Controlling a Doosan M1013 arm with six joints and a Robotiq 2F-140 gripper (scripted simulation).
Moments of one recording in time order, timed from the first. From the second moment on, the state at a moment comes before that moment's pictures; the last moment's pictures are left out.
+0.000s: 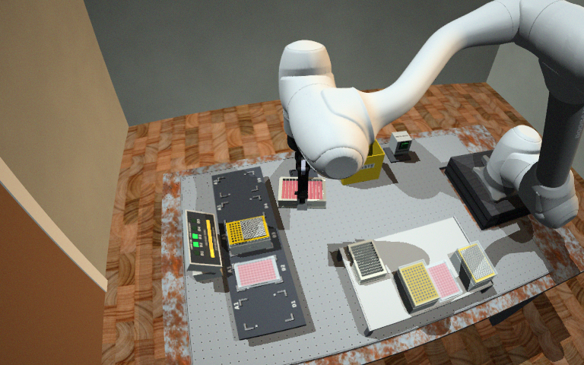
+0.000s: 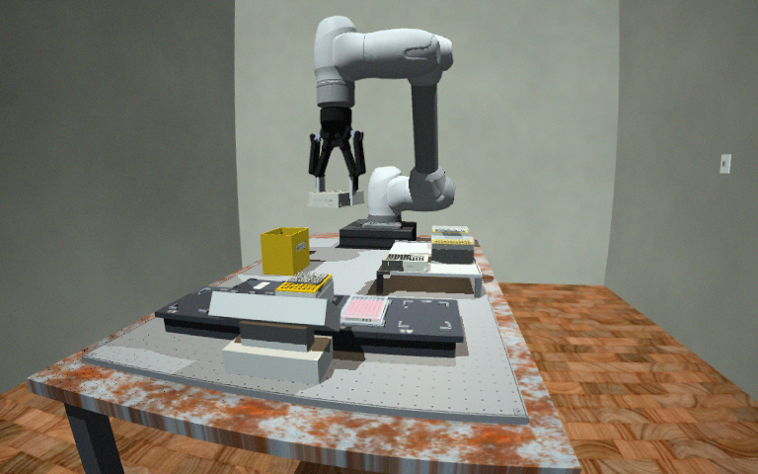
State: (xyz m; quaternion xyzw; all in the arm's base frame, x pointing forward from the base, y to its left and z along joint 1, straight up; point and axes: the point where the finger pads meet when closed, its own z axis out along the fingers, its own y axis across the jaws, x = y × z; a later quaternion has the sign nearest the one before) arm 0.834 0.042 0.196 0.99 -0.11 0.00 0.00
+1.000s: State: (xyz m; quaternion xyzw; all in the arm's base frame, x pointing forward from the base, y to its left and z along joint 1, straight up) arm 0.834 0.050 0.196 1.00 0.03 0.00 0.00
